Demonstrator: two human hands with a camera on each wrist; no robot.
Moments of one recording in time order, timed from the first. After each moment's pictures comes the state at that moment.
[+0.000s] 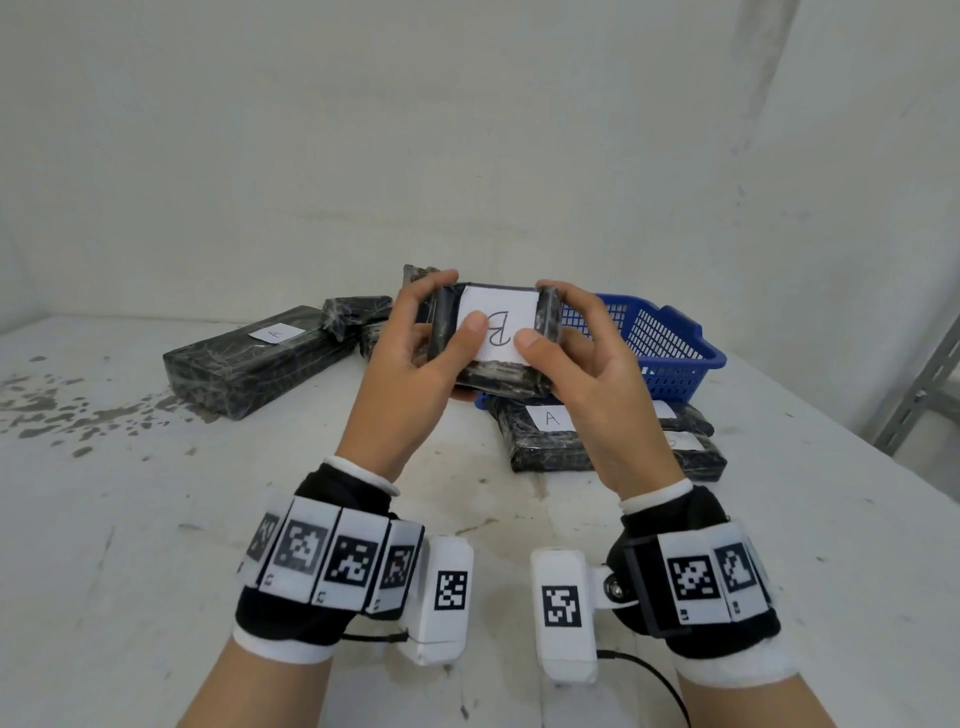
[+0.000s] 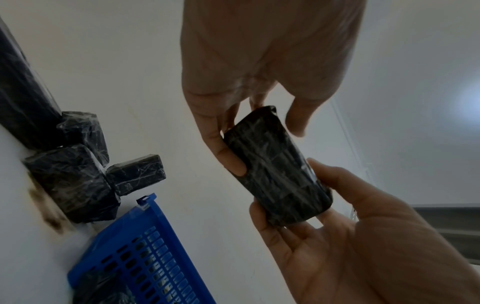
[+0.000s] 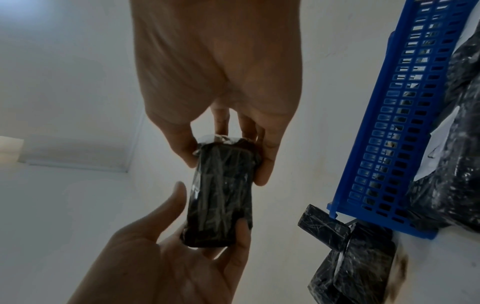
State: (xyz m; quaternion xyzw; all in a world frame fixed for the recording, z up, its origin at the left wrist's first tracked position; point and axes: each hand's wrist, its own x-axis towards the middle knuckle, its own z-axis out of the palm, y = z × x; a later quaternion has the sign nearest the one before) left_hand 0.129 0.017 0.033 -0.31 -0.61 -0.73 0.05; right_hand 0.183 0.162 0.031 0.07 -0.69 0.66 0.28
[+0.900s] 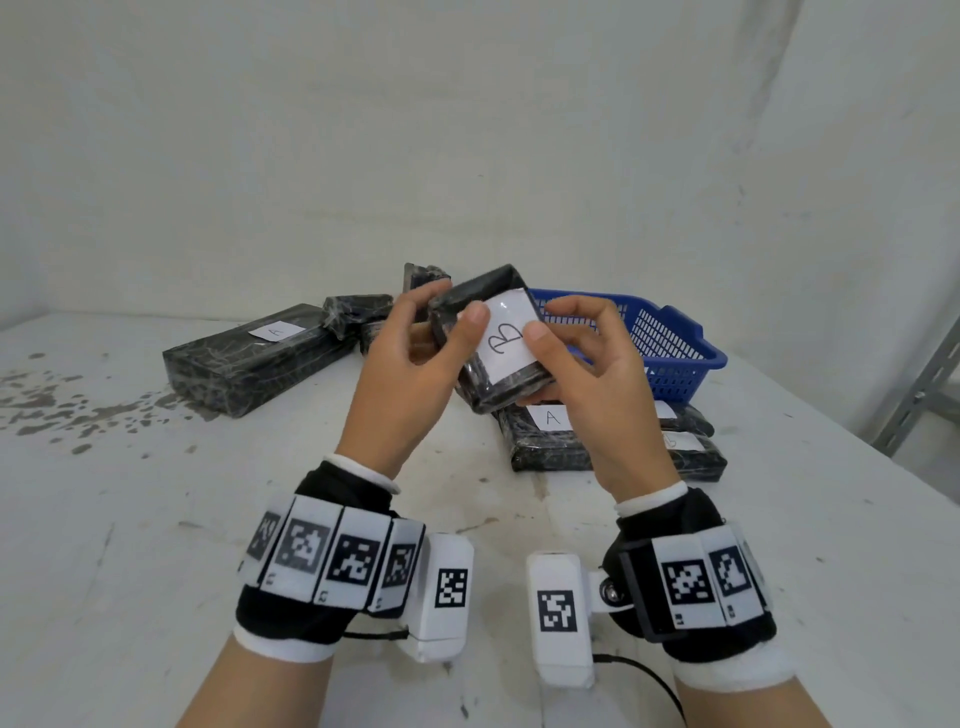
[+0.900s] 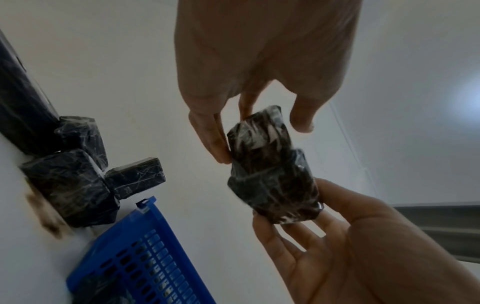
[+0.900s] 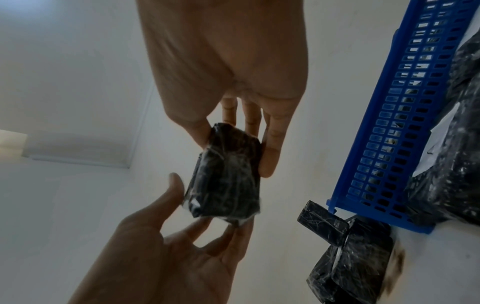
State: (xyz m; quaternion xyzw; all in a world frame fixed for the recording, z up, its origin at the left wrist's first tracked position) left_hand 0.127 0.021 0.032 -0.26 -0.64 -0.72 0.10; right_hand 0.182 0.162 0.029 0.05 -0.69 0.65 0.32
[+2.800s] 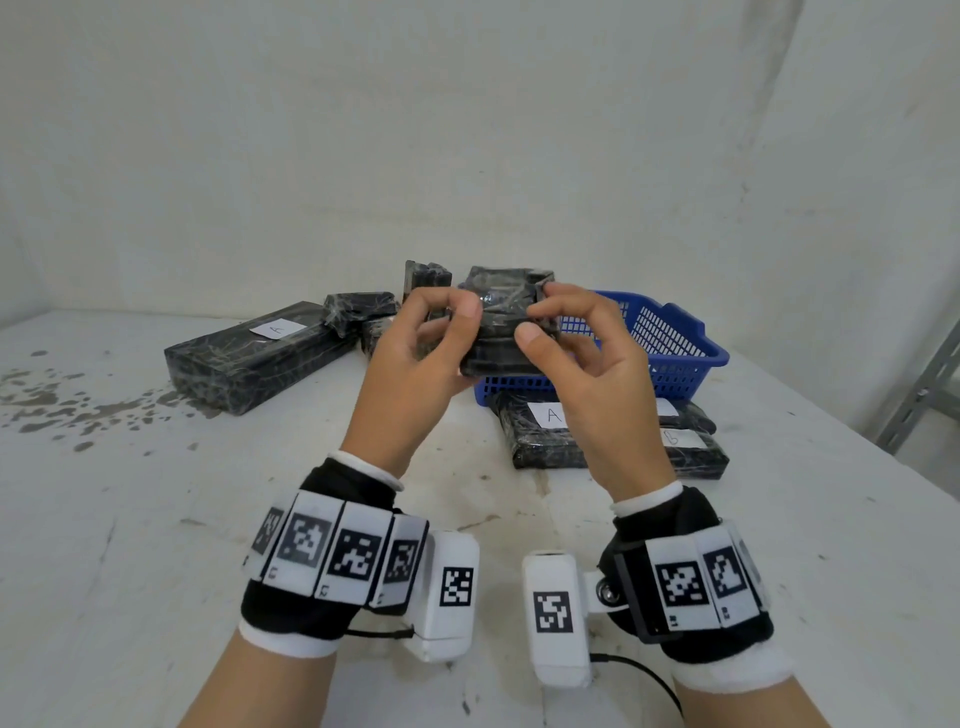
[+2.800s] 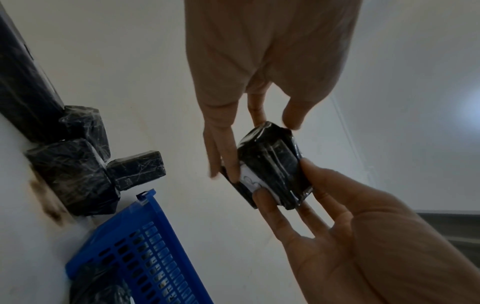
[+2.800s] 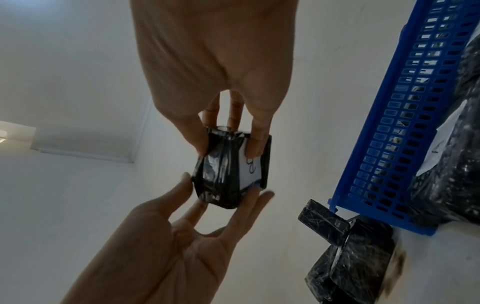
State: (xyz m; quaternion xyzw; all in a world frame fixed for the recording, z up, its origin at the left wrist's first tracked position) left_hand 0.130 0.022 0.033 -0.29 -0.57 -0.77 0.03; right_hand 0.179 0.157 0.027 0.10 -0.70 0.60 0.37
